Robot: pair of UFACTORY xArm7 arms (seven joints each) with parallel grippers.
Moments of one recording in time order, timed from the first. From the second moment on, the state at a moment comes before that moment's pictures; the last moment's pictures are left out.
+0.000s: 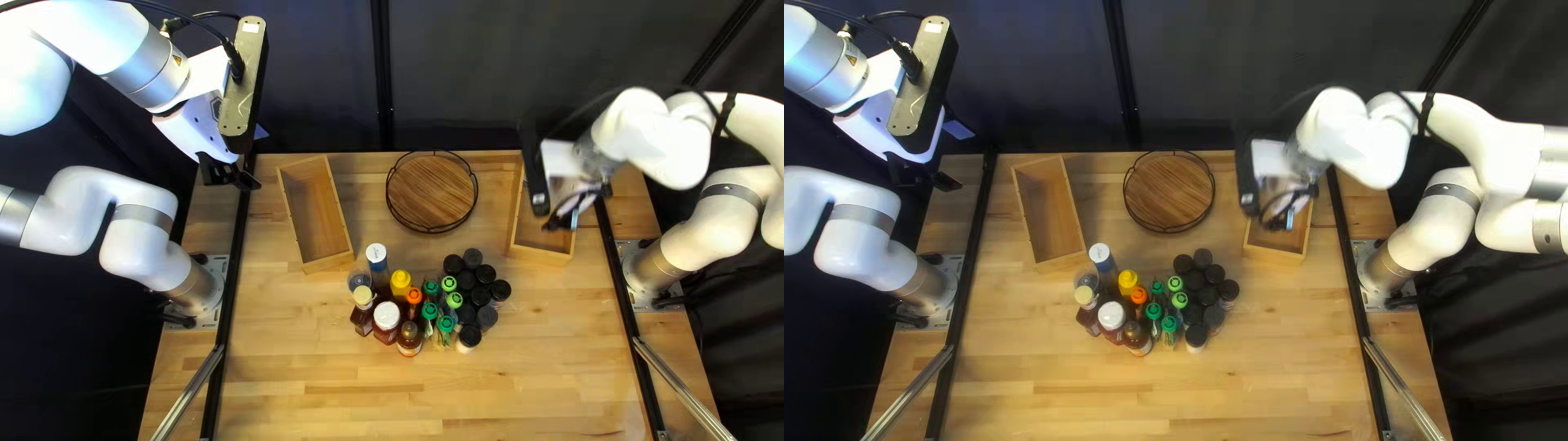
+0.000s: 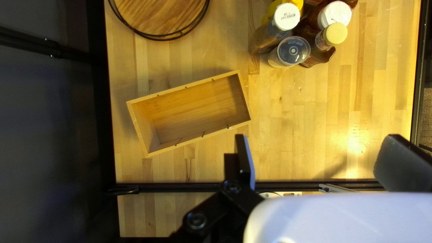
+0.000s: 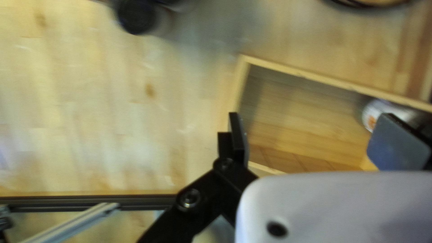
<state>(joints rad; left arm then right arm) -0.06 -0.88 0.12 1.01 0.09 1.53 0.09 2.61 0.69 -2.71 0.54 0.33 1.05 -0.37</state>
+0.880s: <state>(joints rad) -0.06 -0.88 0.12 1.01 0.09 1.53 0.09 2.59 0.49 -2.31 0.41 0.41 0.59 0.01</state>
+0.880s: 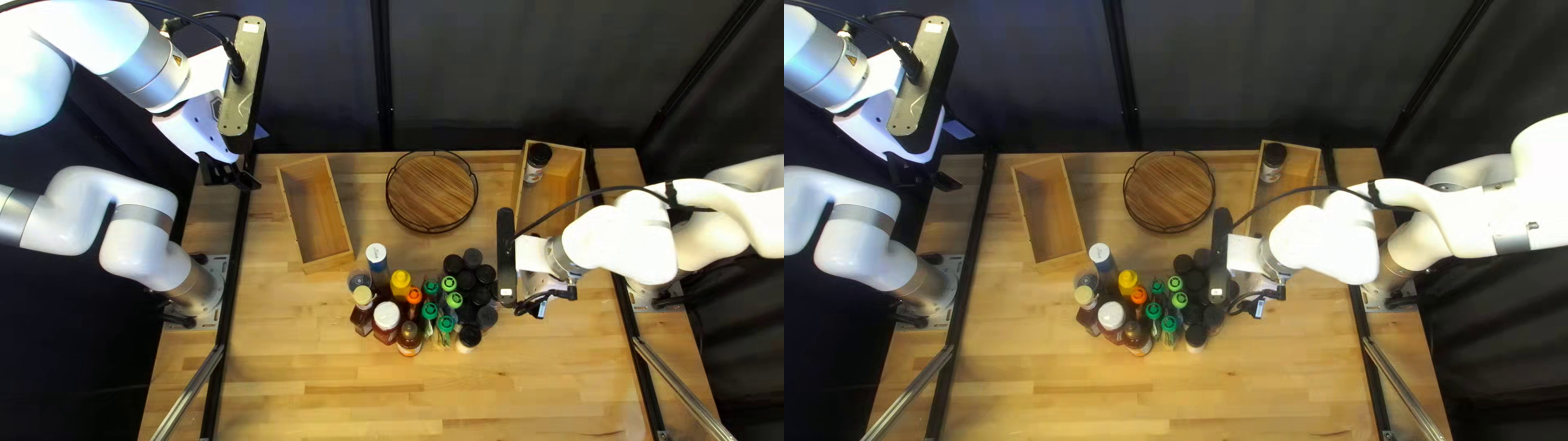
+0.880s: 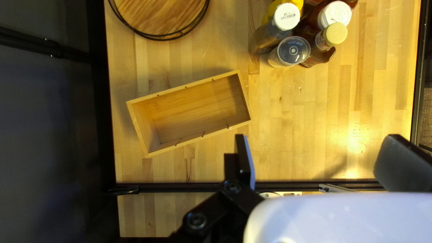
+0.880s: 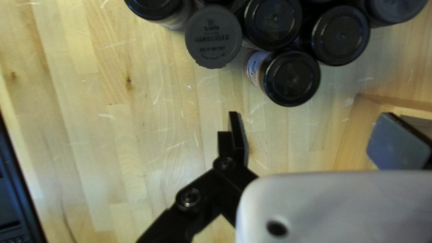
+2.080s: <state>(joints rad) -0.06 -0.88 0.12 1.01 0.09 1.53 0.09 2.65 0.62 -2.37 0.39 0.41 0.69 0.00</state>
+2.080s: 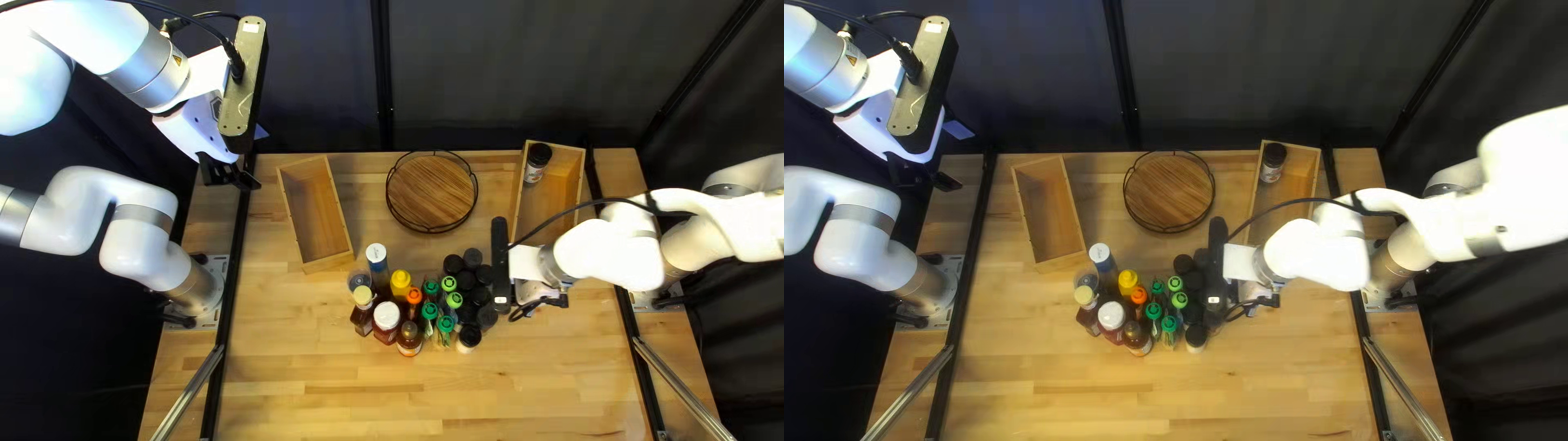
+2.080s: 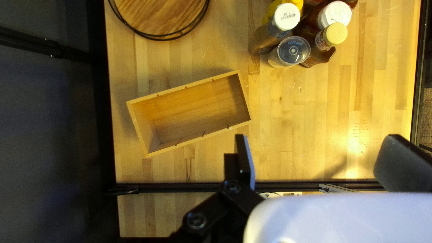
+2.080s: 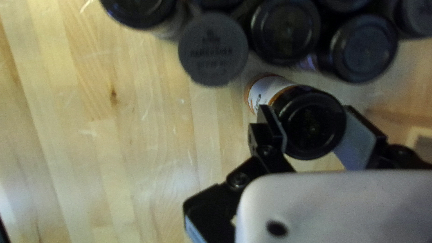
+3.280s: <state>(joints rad) -0.06 -0.88 0.12 1.01 0.09 1.53 0.09 2.52 0.74 -2.80 0.22 0.25 0.70 -0.30</state>
